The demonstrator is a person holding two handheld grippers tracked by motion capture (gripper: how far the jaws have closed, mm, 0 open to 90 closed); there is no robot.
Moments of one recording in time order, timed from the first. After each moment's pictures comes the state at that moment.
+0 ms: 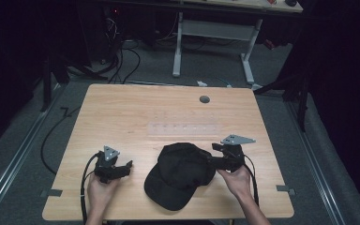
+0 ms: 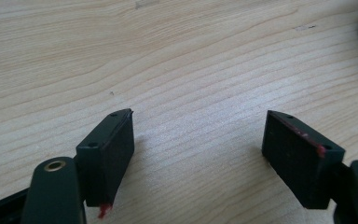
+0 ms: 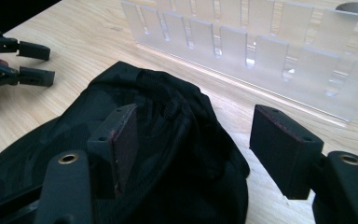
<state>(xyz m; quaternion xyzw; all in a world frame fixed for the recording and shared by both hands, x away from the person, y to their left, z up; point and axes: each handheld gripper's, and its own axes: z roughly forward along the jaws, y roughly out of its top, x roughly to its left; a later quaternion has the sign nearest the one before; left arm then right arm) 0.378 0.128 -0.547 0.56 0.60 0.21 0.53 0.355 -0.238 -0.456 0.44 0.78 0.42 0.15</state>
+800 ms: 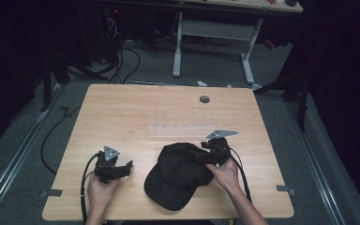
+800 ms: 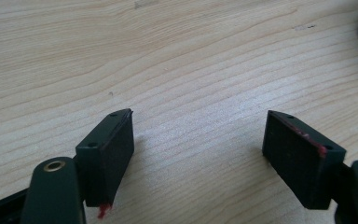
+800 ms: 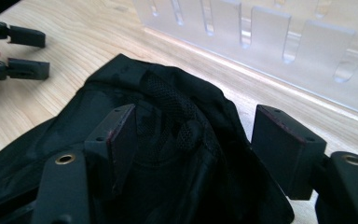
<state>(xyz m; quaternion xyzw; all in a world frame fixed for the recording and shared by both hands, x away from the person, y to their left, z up) 0.377 0.128 -0.547 0.56 0.60 0.21 0.53 0.387 -0.210 -0.472 0.44 0.80 0.39 0.10</state>
